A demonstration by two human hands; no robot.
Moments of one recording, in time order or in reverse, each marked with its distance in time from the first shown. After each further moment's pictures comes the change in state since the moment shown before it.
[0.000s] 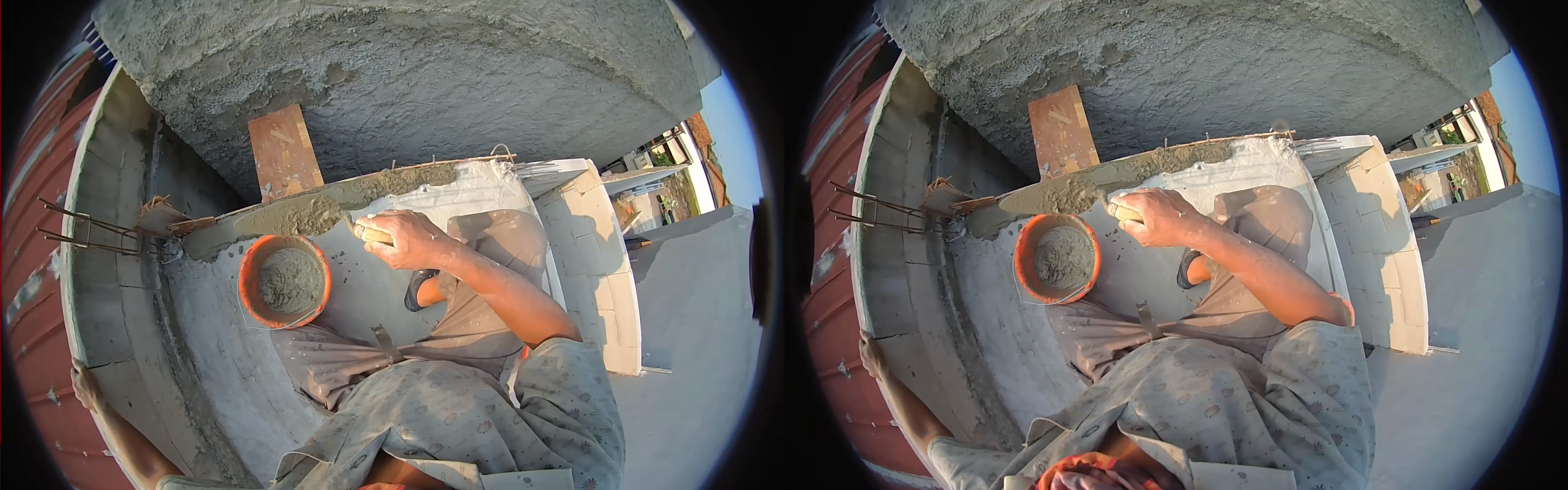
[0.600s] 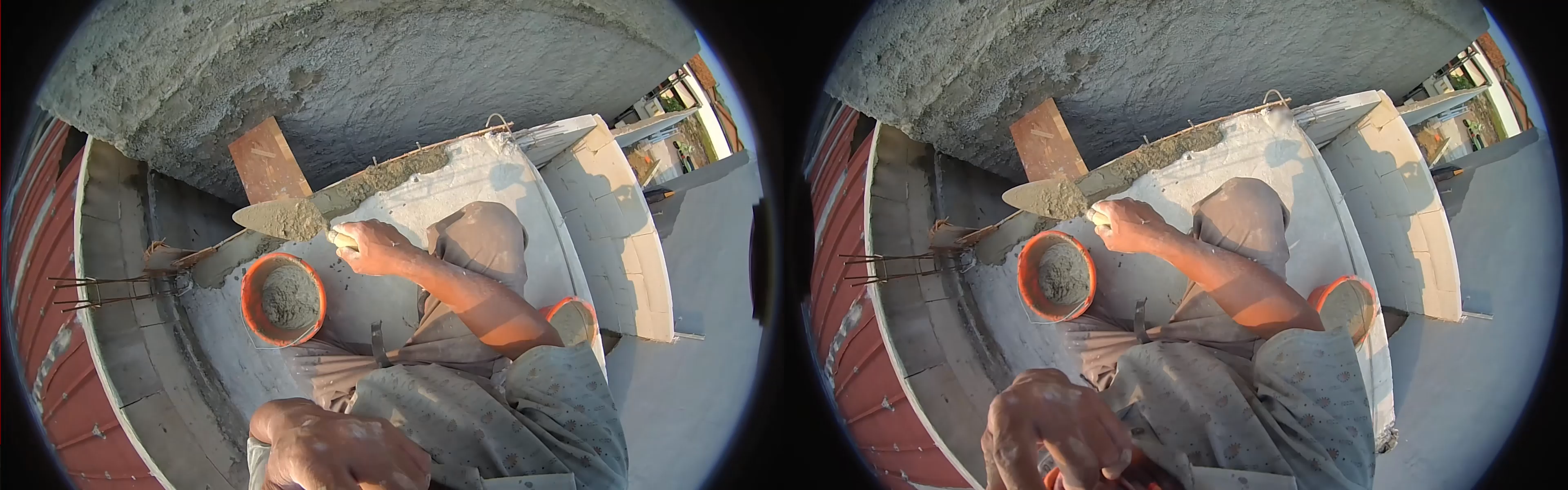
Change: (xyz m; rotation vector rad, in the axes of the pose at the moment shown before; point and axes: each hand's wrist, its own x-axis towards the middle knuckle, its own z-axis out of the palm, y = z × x) left_hand -0.572 0.345 -0.230 1.711 1.928 -0.817; right_hand 0.009 0.039 0.014 0.219 0.003 0.294
